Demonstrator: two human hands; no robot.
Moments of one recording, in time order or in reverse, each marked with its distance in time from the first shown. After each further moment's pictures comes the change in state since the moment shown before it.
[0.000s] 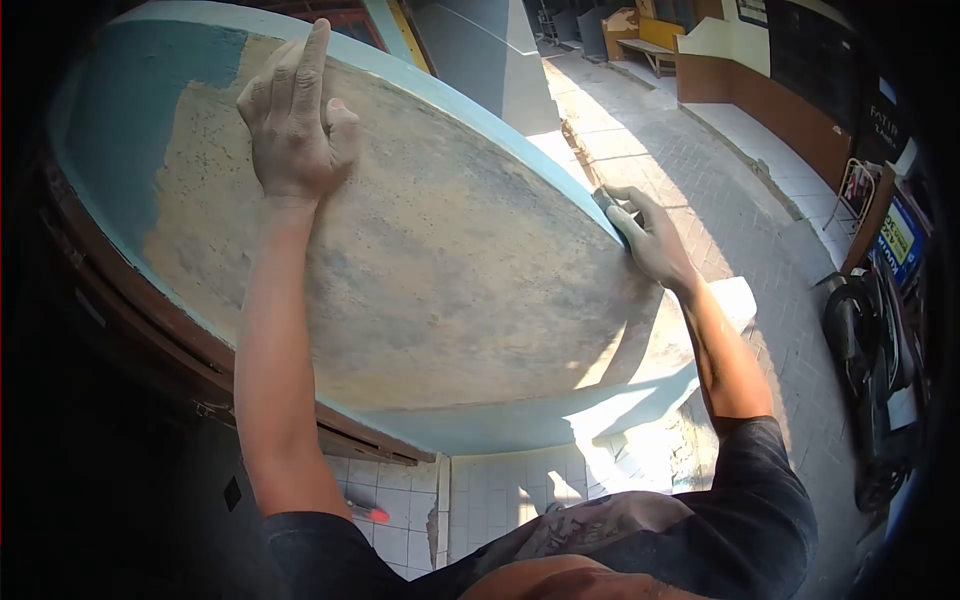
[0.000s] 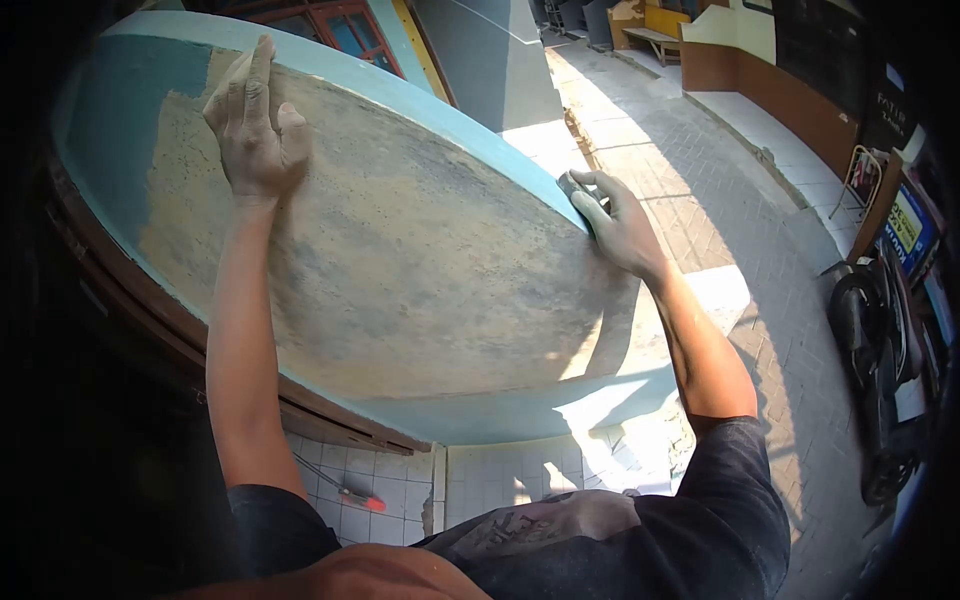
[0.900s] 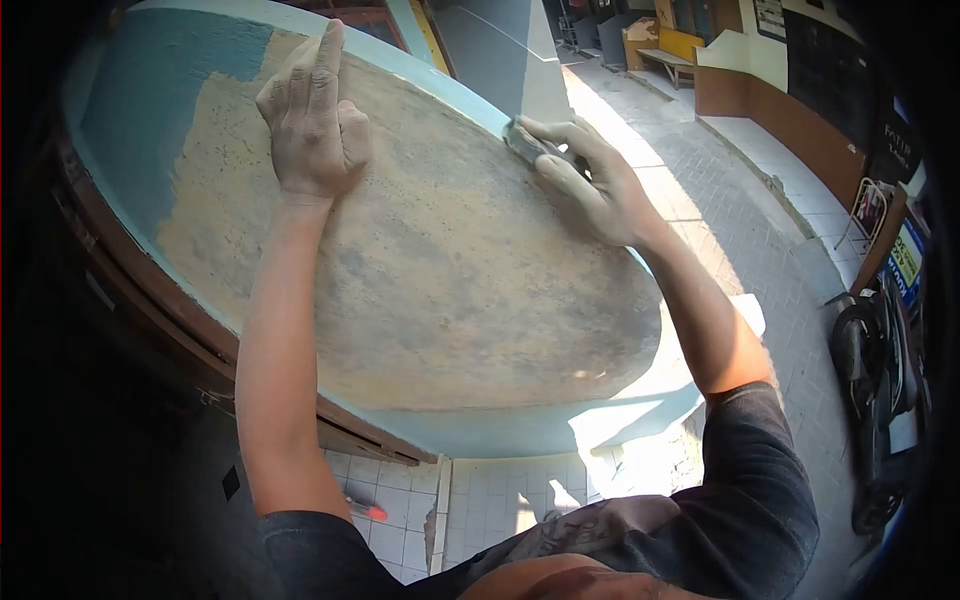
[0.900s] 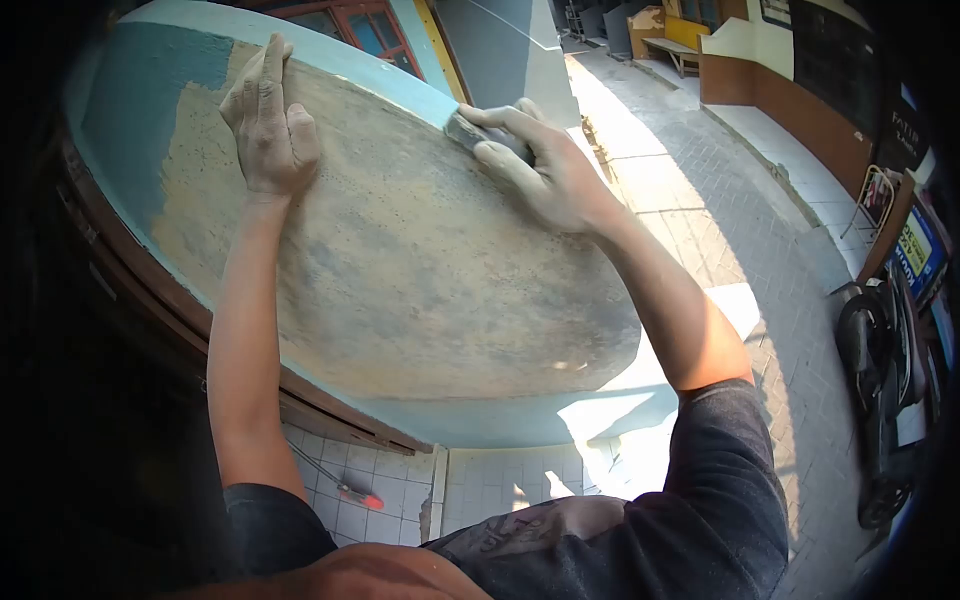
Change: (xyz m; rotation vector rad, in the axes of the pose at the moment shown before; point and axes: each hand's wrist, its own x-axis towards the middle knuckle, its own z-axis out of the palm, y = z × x) left_hand -0.003 -0.010 0.002 -0.014 -0.022 -0.024; right_hand 0.049 -0.114 0.020 0.115 -0.056 -0.484
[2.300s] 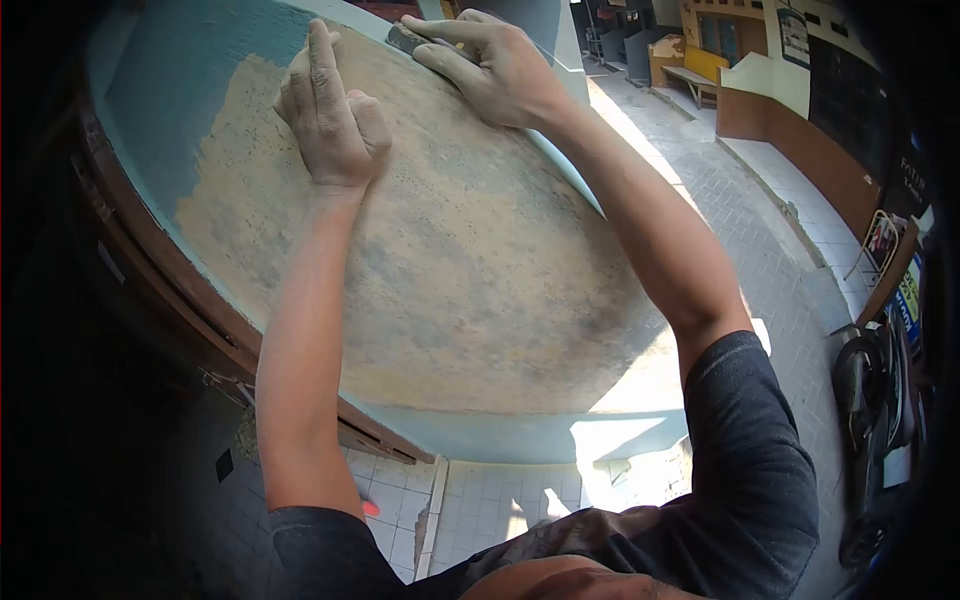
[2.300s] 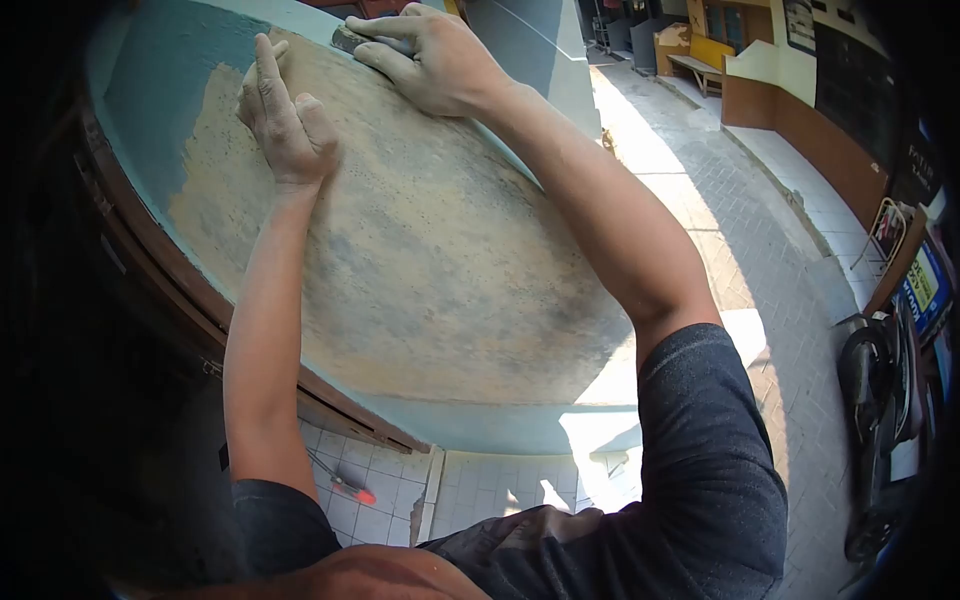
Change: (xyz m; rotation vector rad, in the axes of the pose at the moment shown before) left_hand 0.001 -0.004 0.003 0.097 0.174 -0.102; right_hand 0.155 -0.032 0.051 -0.159 0.253 -0.555
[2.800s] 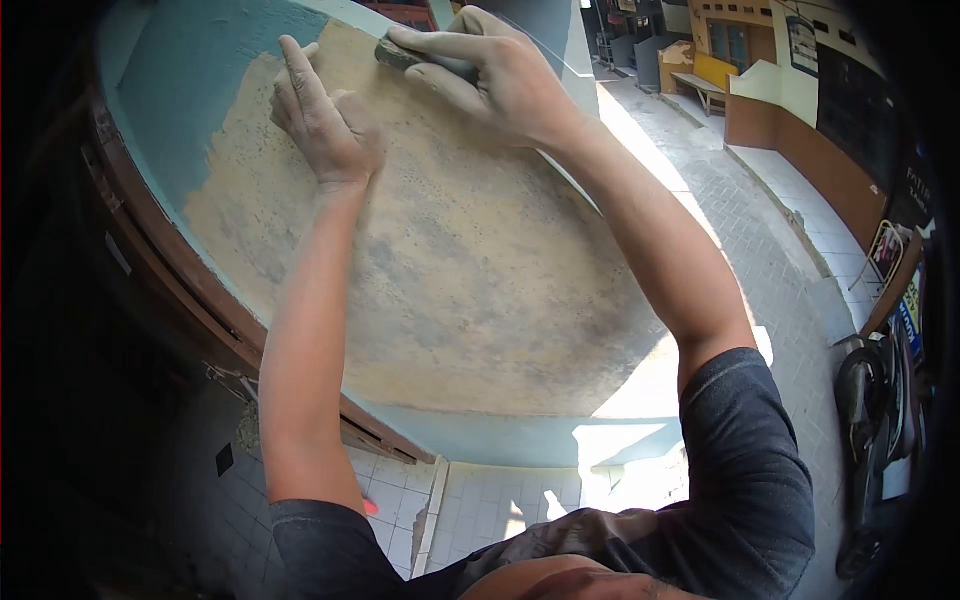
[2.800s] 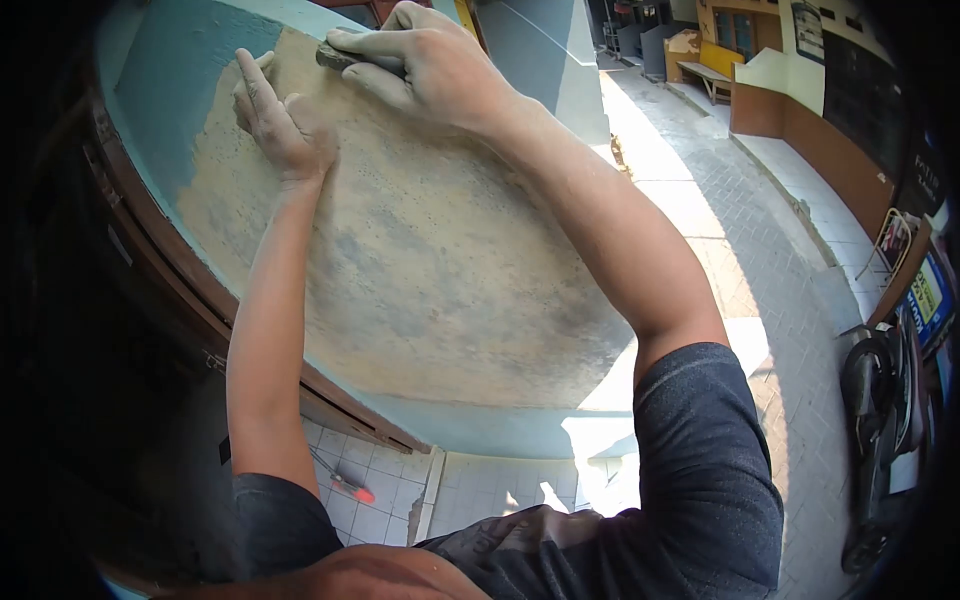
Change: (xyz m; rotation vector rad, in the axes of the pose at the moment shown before) left_hand -0.004 -0.004 -0.002 0.033 0.063 -0.135; right_hand 0.003 -0.028 -0.013 0.007 -0.011 -0.132
